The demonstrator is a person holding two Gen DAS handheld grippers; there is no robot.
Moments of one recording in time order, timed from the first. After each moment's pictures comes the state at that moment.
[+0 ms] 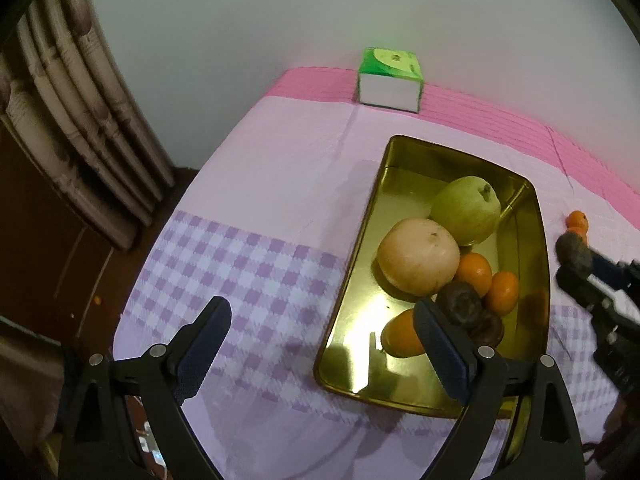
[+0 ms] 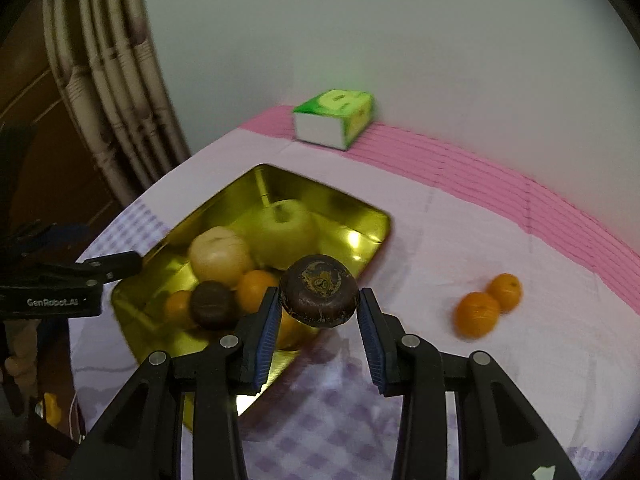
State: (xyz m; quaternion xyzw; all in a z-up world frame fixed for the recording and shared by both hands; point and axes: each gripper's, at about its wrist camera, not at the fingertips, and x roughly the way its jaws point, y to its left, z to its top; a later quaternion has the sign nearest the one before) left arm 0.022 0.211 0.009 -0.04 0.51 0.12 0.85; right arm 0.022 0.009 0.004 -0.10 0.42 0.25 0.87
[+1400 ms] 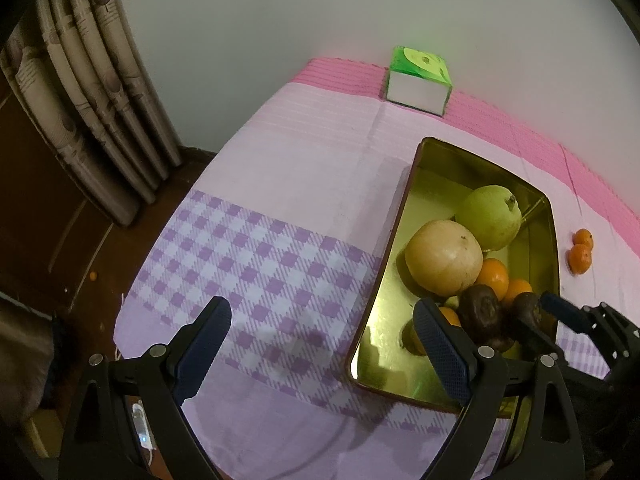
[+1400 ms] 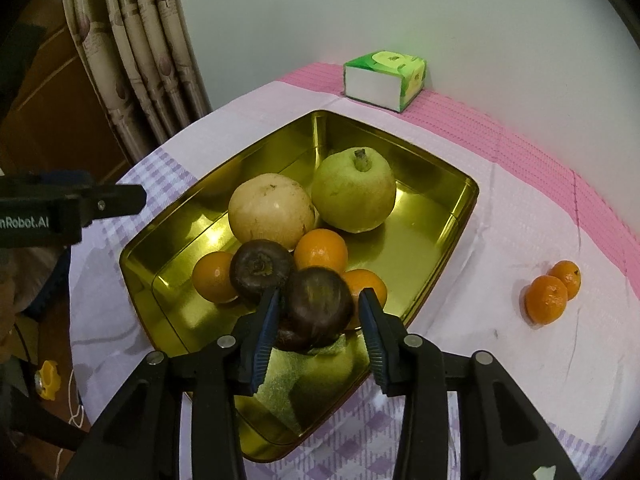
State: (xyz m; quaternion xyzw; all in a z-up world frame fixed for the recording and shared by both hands) left arm 0.013 0.238 0.005 -0.09 0.51 0.14 0.84; right arm 0.010 0.043 -0.029 -0.12 0.46 0.27 0.84
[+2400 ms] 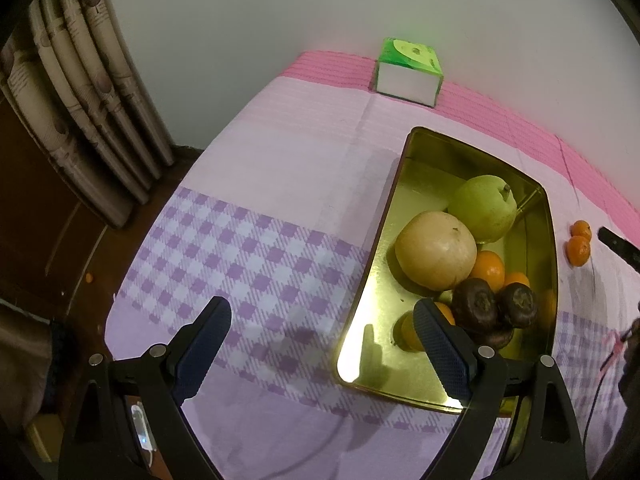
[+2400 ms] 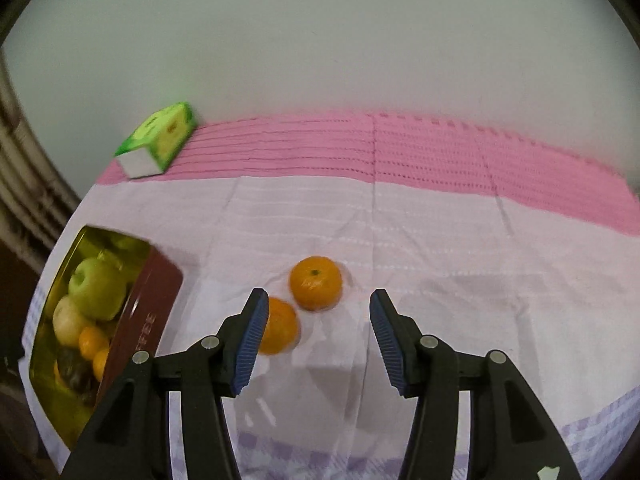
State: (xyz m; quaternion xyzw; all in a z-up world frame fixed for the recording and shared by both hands) left arm 0.021 0.229 -0.001 -0.08 0.52 0.12 0.84; right arm 0.117 -0.145 -0.023 0.03 0.47 0.05 0.88
